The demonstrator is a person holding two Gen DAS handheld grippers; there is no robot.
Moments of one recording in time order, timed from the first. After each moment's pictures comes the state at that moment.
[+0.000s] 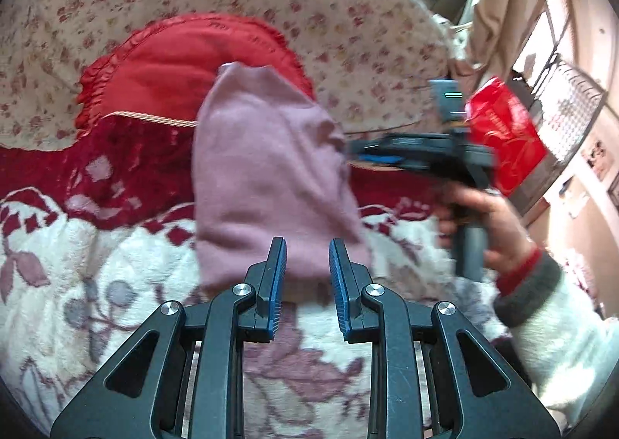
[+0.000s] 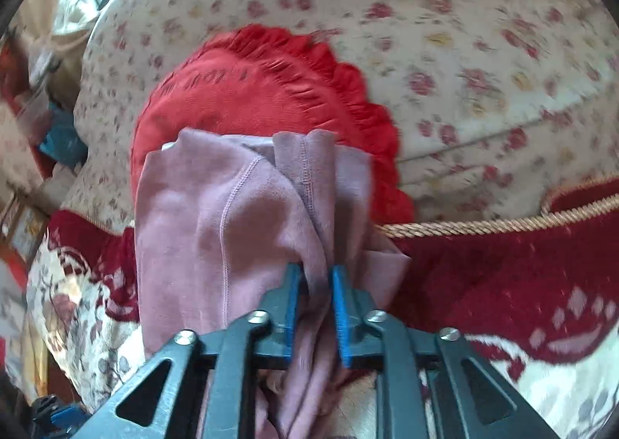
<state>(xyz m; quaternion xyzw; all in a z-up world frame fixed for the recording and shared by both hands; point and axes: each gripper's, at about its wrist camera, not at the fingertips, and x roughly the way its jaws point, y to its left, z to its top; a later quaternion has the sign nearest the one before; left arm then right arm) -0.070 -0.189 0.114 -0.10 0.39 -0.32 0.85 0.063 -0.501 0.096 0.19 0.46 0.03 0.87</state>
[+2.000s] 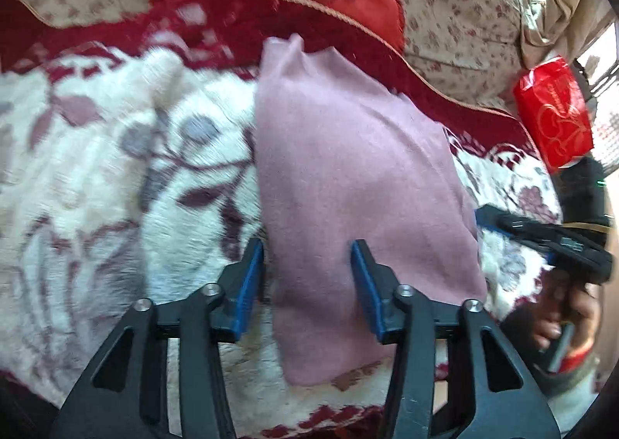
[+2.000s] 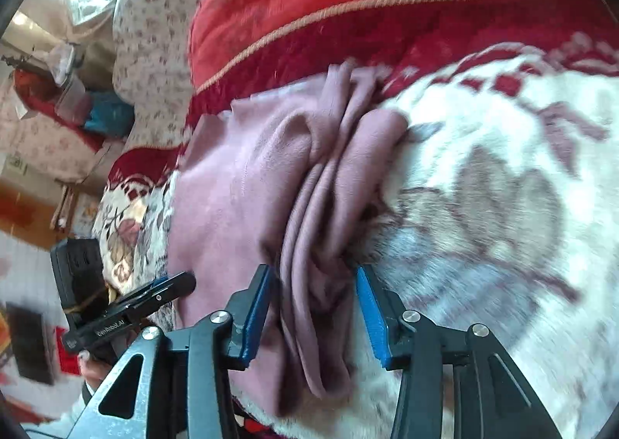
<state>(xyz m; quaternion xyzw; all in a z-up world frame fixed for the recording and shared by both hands) -0.099 -0.137 0.049 -0.10 0.52 -0.23 0.81 -0.121 -0.431 0.071 0.26 0.52 0.10 0.81</state>
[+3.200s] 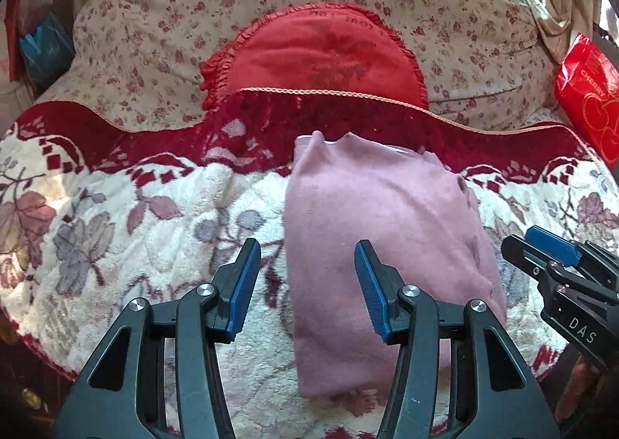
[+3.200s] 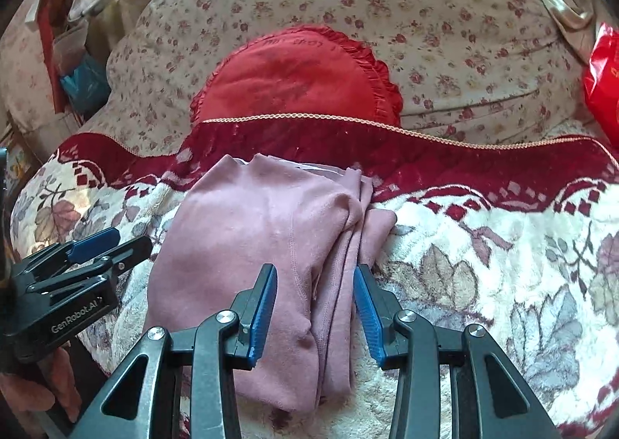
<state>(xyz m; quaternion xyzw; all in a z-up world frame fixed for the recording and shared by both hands) -0.128 -0.171 0.101 0.02 0.41 -0.10 0.90 -0.146 -0.356 0.122 0.07 0.44 -0.02 0.89</state>
